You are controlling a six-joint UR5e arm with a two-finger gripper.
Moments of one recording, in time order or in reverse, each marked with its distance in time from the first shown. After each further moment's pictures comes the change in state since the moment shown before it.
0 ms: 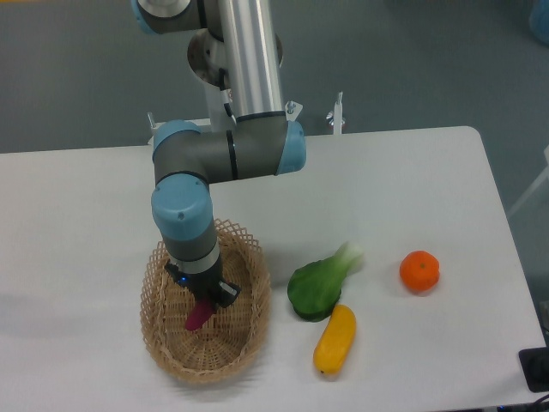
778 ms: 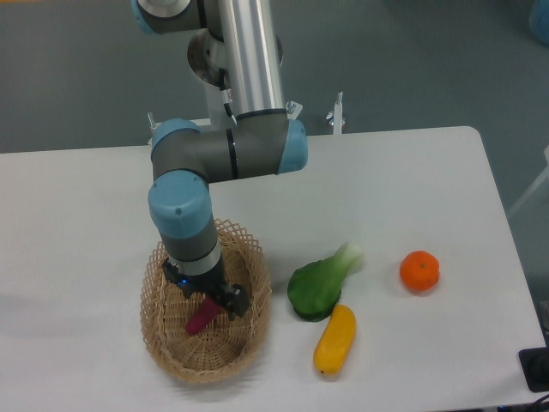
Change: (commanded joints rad) arm 0.079 0.063 0.121 -0.026 0.038 0.009
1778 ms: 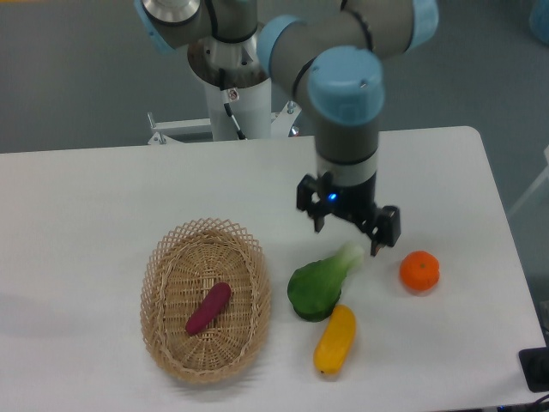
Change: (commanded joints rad) arm 0.332 0.187 0.098 -0.399 -0.055 0.549
